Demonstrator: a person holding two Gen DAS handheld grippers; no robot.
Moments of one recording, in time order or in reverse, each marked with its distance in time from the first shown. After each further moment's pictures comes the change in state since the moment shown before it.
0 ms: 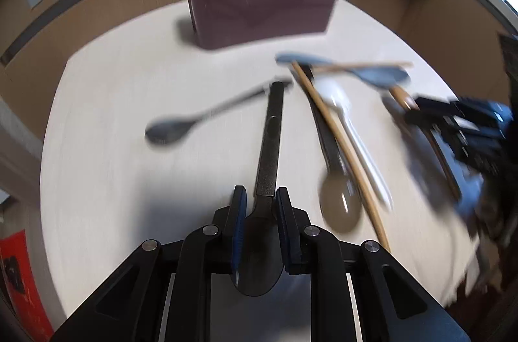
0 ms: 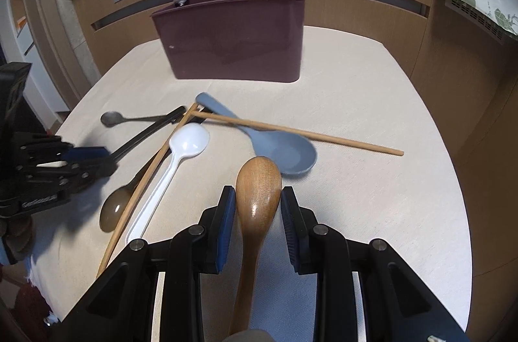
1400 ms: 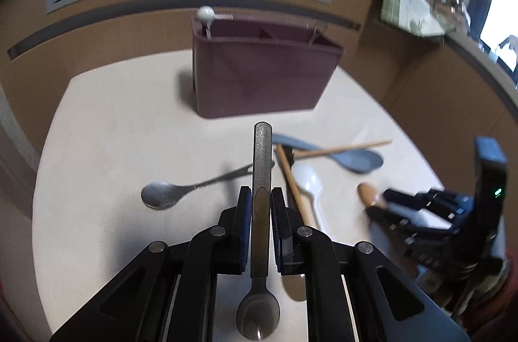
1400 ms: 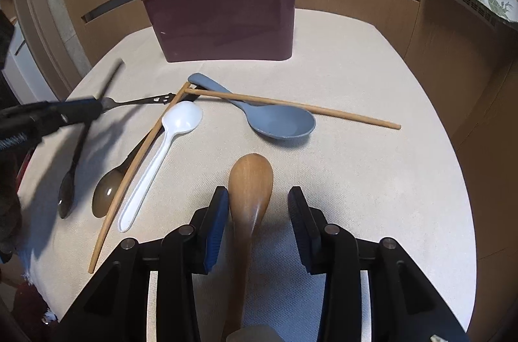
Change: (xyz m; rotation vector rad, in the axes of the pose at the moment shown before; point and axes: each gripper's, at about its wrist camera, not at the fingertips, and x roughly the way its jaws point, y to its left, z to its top) left arm -0.028 0.005 0.040 -0.154 -0.237 -0.091; right arm 0.004 -0.001 -0.011 0.042 0.046 -0.038
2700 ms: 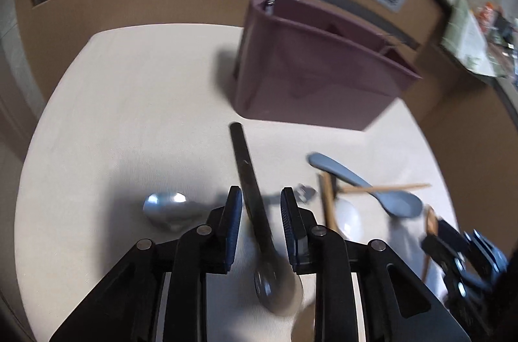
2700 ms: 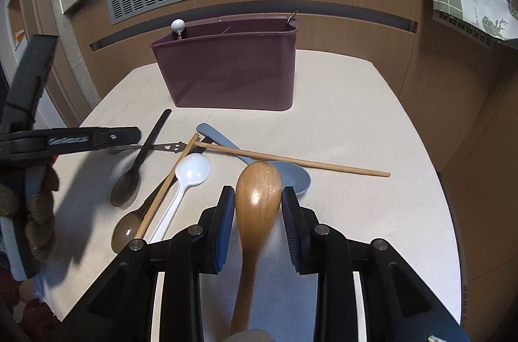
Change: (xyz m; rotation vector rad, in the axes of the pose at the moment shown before) left arm 0.062 0.030 0.027 -0.211 0.071 0.133; right arm -0.023 0.000 0.024 -0.001 -0.126 0.013
